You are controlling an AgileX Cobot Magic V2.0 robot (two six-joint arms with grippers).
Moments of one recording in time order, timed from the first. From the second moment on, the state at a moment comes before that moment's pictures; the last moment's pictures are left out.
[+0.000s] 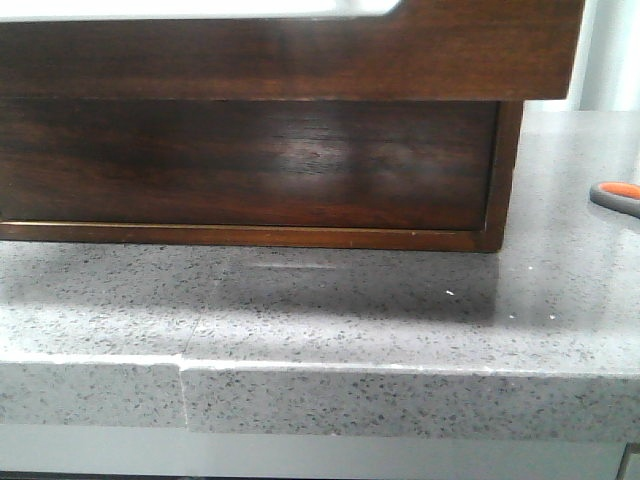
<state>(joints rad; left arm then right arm) -0.20 0.30 -0.65 -0.85 0.80 0.52 0.02 1.28 -1.02 0.09 1.00 0.13</state>
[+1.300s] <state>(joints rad) -0.20 0.30 -0.65 -0.88 0.84 0.52 0.02 1.54 -1.03 0.01 0.77 0.19</state>
